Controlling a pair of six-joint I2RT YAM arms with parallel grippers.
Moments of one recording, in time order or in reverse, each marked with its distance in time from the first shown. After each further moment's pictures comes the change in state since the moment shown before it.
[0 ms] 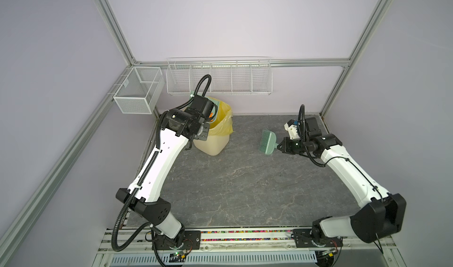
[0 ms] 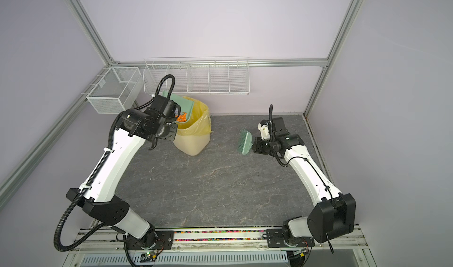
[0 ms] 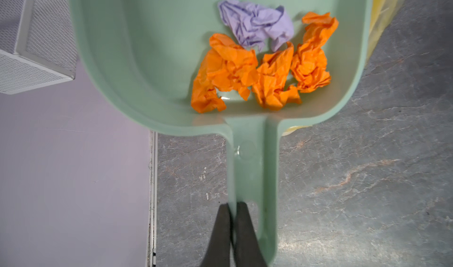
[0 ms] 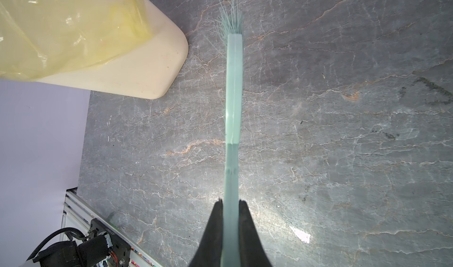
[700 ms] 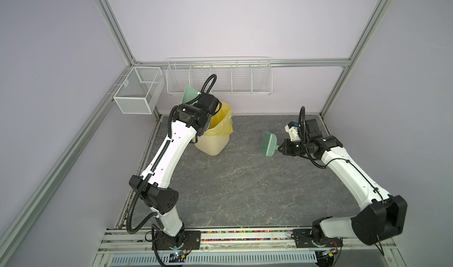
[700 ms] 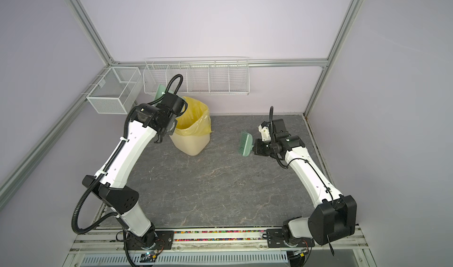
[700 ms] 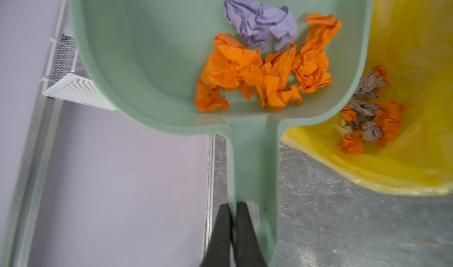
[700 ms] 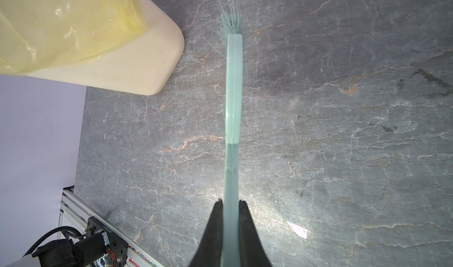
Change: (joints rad) left arm 0.014 0.133 0.069 0.005 -0.320 0.090; right arm -0.005 -0.021 -0.036 -0.001 0.002 -0.006
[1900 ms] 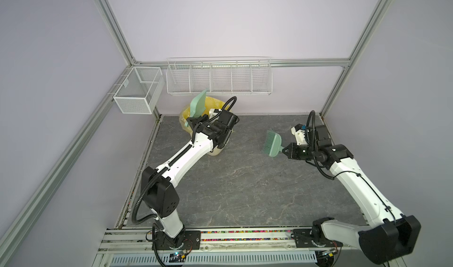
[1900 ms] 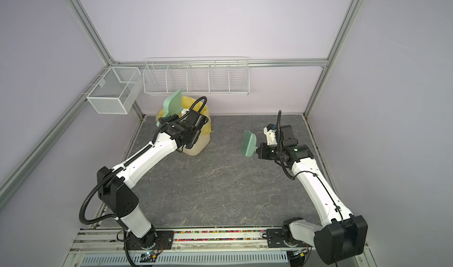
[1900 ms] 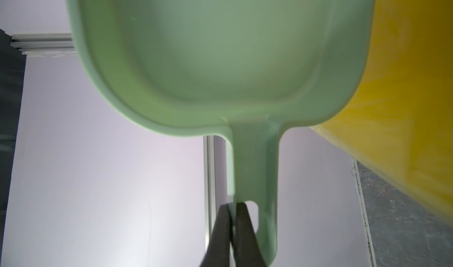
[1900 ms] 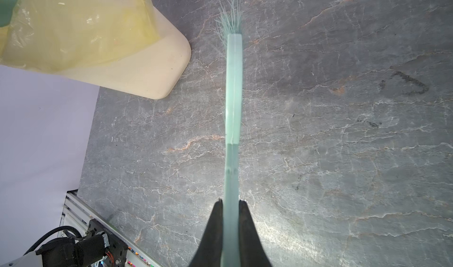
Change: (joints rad) left arm -0.137 -0.029 -0.439 0.573 -0.697 0.725; right arm -0.031 -0.153 -0.106 0.044 -0.016 0.000
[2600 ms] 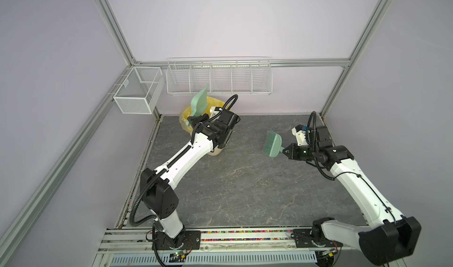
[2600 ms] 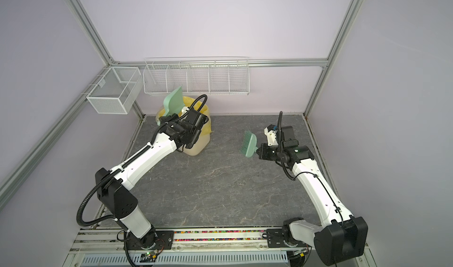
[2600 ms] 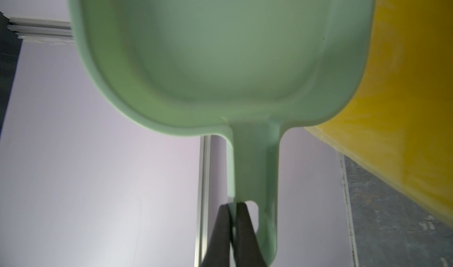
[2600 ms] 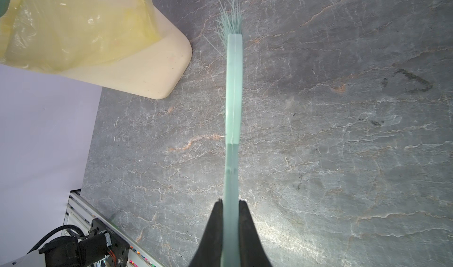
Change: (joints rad) left arm -0.021 -0.005 0.047 -0.057 0.055 -0.121; right arm -0.011 -0.008 -0.013 0.006 -0.012 0.000
